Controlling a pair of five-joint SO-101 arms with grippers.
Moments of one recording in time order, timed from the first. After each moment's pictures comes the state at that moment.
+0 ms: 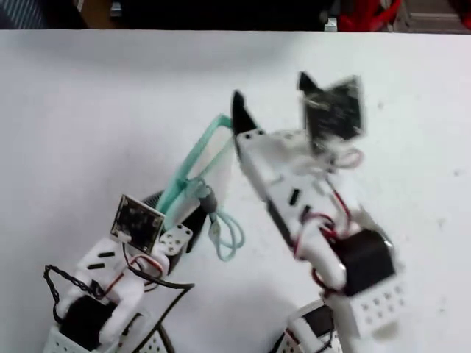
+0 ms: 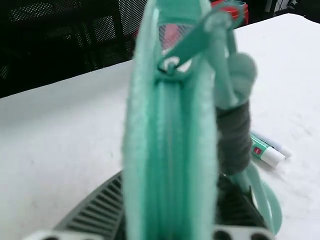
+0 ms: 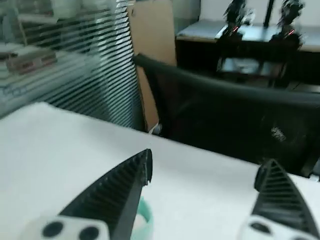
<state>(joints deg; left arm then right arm) 21.3 -103.3 77.3 57.6 -2.2 -27.3 -53.6 19.9 48.9 -0.1</state>
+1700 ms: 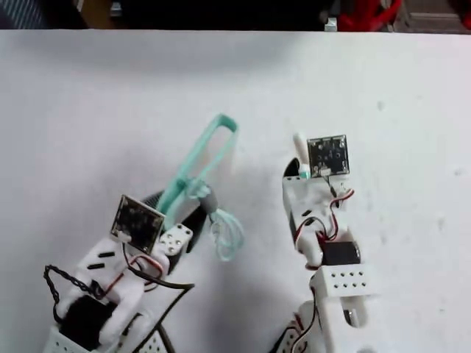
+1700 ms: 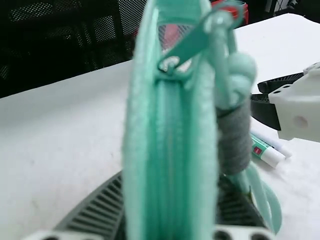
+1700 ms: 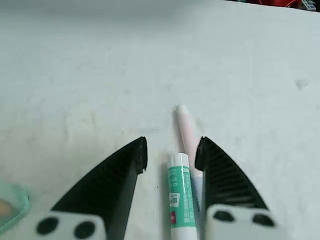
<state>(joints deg) 21.3 -103.3 77.3 57.6 -2.2 -8.3 -57.0 77.5 16.9 5.7</state>
